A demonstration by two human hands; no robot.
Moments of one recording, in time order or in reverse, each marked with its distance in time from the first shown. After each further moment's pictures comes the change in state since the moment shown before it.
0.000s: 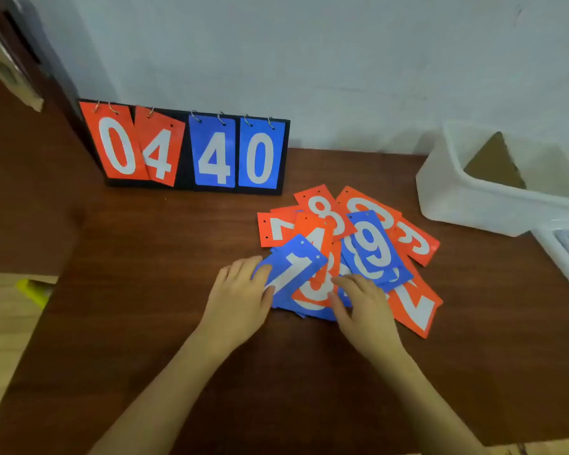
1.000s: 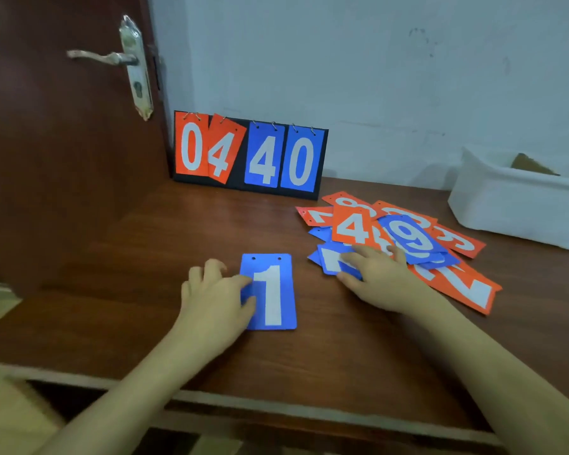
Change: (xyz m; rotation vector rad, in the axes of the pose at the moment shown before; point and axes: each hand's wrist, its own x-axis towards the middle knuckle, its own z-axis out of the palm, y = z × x) left_hand -0.121 -0.004 0.038 -0.118 0.101 -0.442; right_hand 0.008 0.010 0.053 -0.413 0.042 -0.316
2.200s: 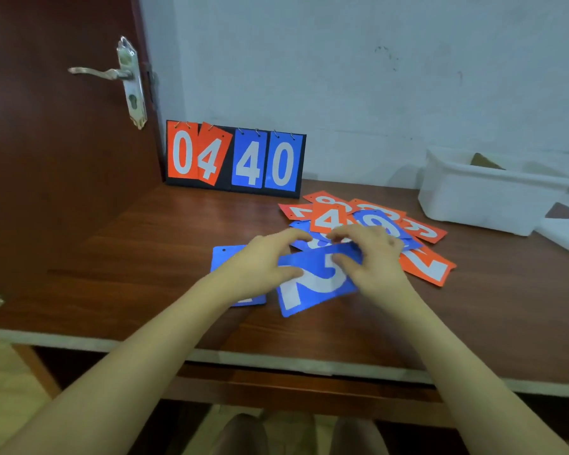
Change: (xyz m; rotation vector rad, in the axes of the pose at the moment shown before) left_hand 0.003 0.057 -0.006 -0.334 -0.127 0.484; right_hand -0.070 -0.010 -0.010 0.559 0.564 -0.064
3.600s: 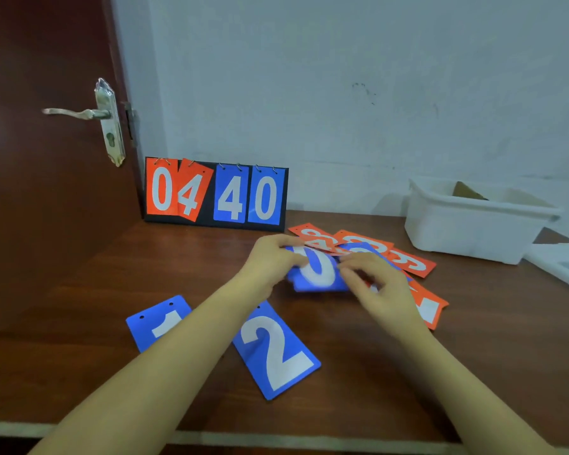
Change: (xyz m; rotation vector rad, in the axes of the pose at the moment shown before) left_hand 0.091 0.025 0.004 -0.715 0.181 -0.370; right_hand 0.023 0.045 -0.011 0.371 0.163 -0.025
